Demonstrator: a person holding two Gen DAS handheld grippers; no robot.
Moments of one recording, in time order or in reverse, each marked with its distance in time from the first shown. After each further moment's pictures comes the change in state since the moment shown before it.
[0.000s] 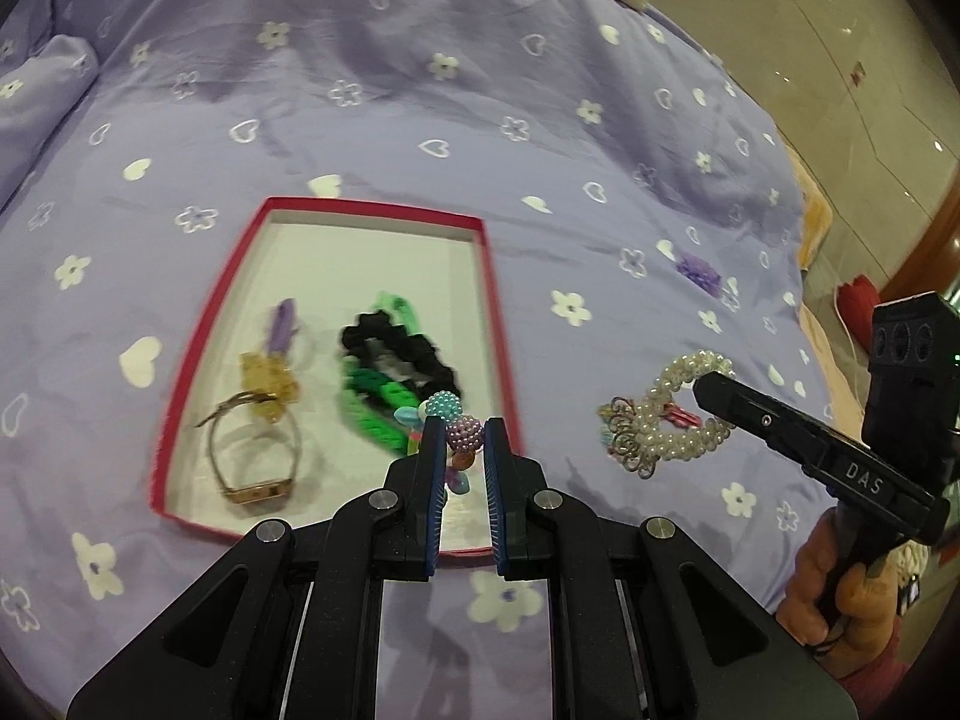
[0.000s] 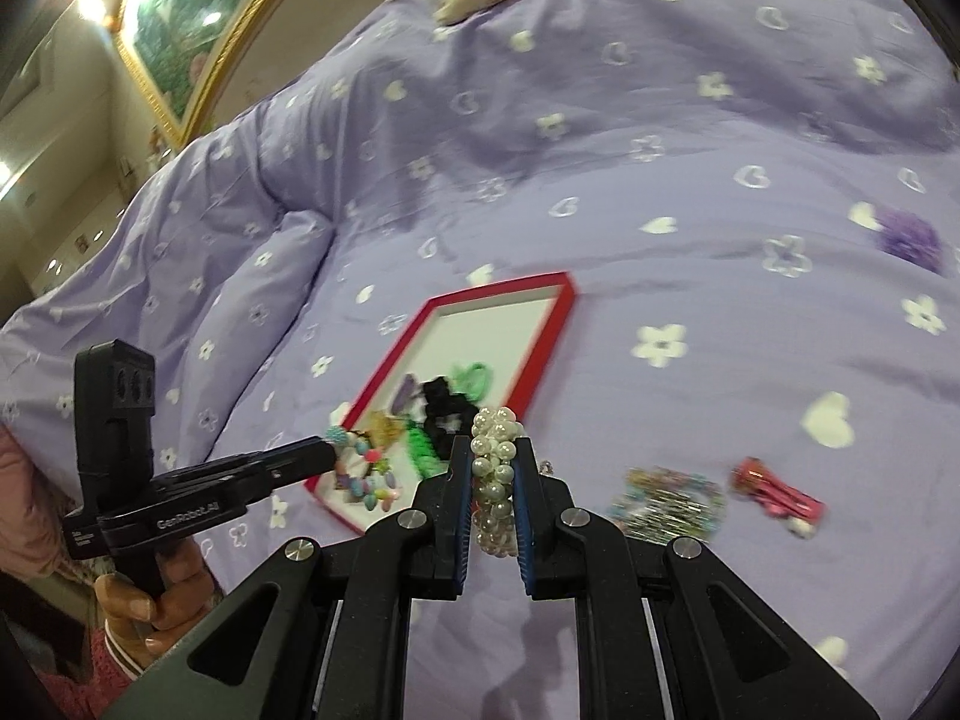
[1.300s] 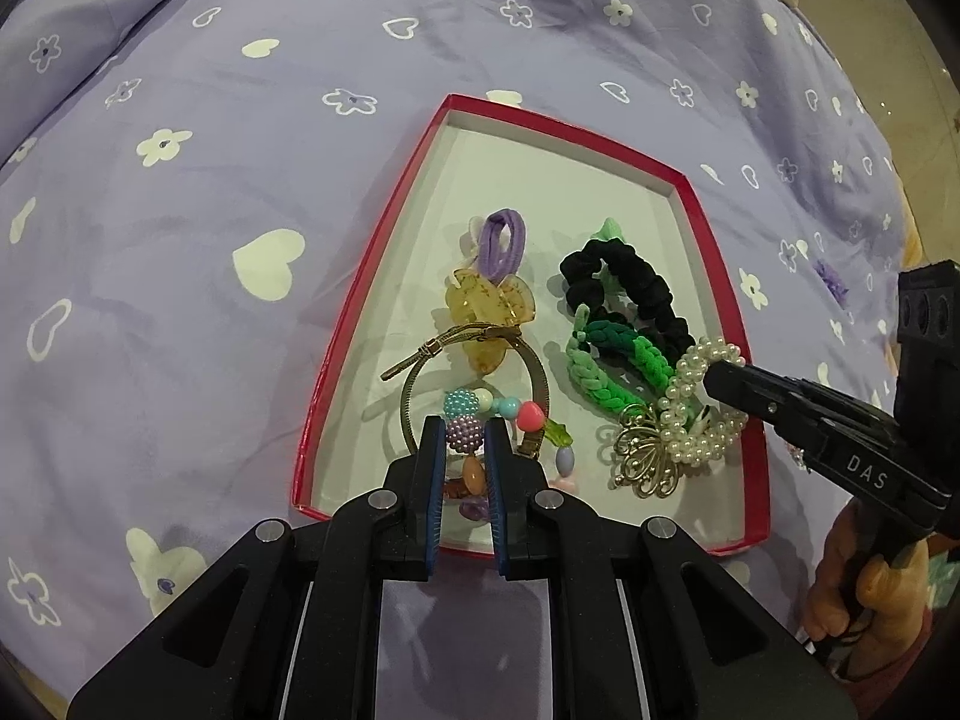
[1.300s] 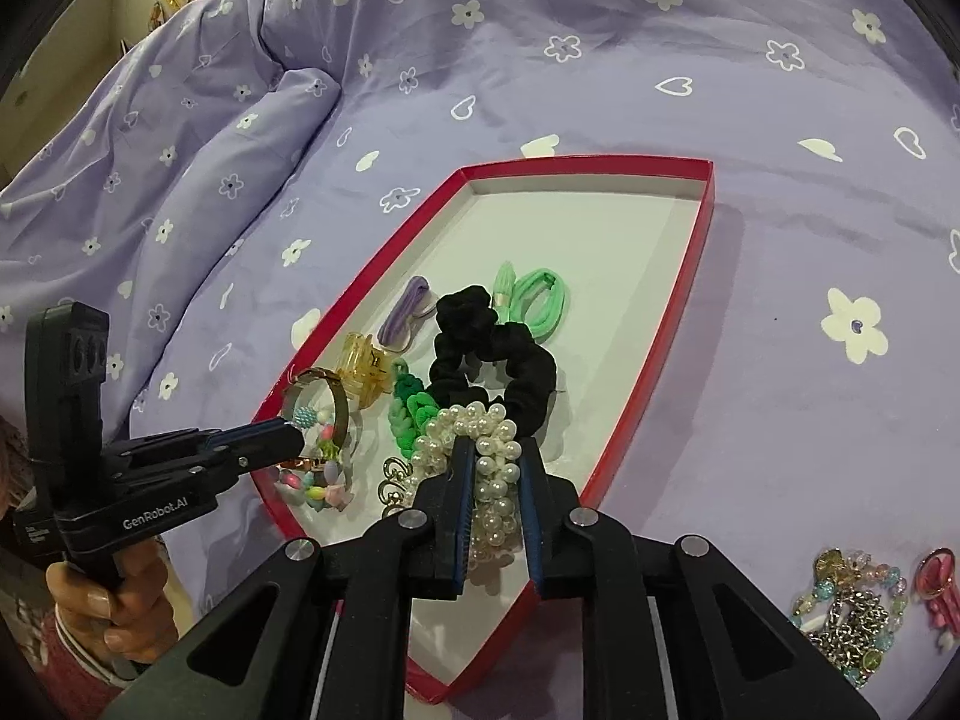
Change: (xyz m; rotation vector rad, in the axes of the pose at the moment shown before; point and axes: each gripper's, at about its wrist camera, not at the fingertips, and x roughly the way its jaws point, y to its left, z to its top) left arm 0.044 0.102 -0.024 -0.156 0.111 0.156; right arm 0.141 0.029 -0.006 -0.118 0.257 -0.034
